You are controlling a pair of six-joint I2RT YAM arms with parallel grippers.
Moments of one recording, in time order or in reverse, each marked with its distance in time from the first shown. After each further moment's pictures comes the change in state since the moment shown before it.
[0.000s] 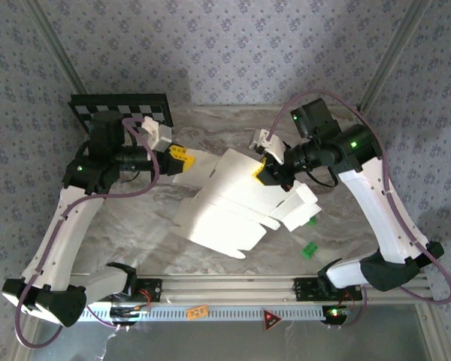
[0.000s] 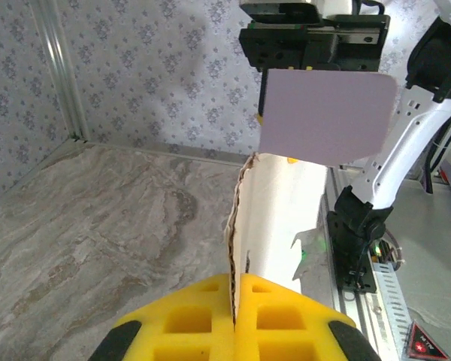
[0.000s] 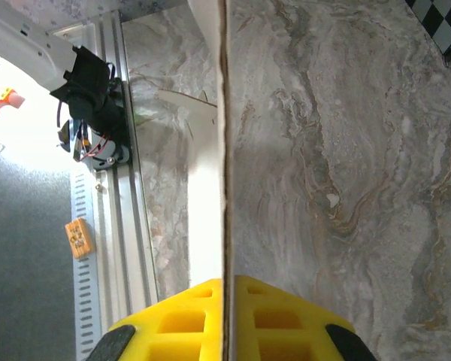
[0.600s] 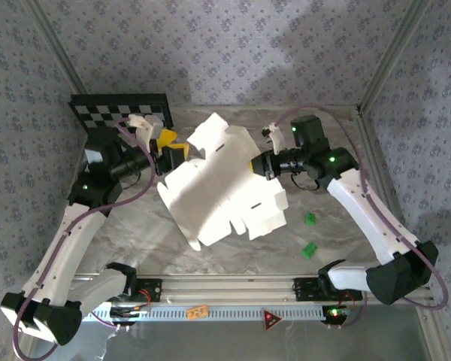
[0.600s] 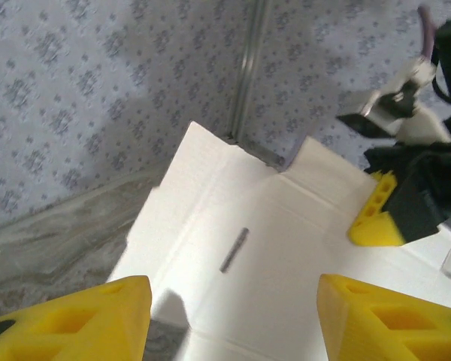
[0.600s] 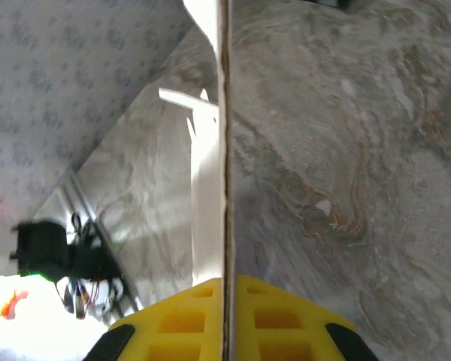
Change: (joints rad) left arm -0.004 -0.129 -0.259 0.400 -0.488 -0.432; right arm -0.111 -0.106 -0.586 0.736 -0.004 0.753
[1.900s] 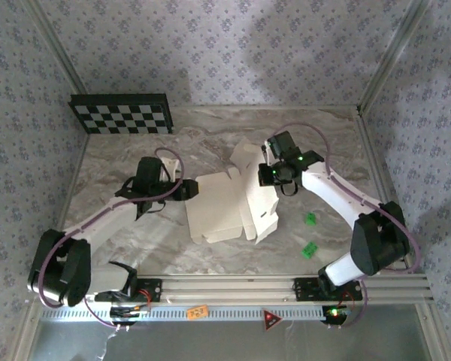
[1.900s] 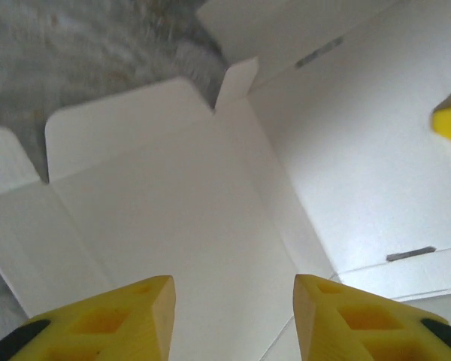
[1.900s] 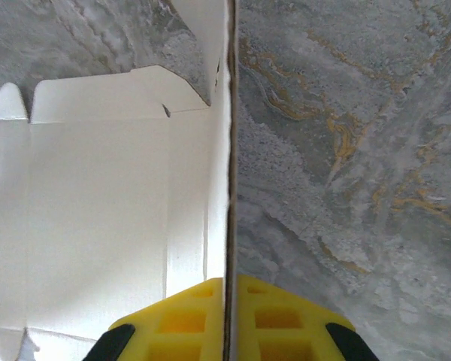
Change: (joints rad) left arm -0.068 0.287 -0.431 0.165 -0.097 -0.358; right arm 0.058 0.236 -0.079 -0.037 0.528 0.098
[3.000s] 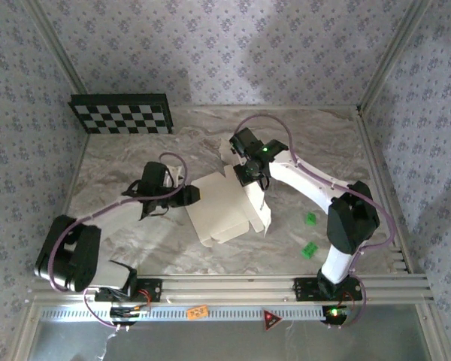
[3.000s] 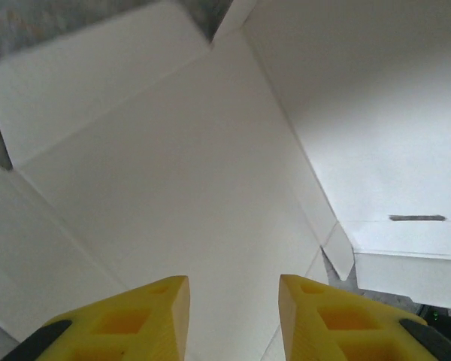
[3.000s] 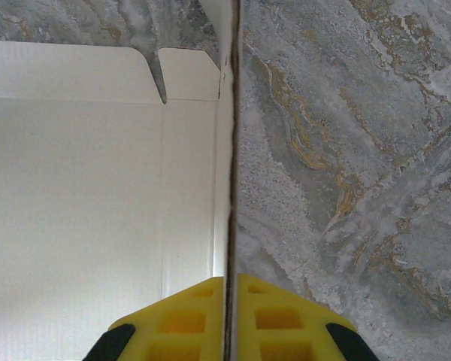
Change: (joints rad) left arm -0.004 0.056 -0.025 0.047 0.039 -0.059; right arm 0.191 0.225 0.277 -0.165 0.252 -0.166
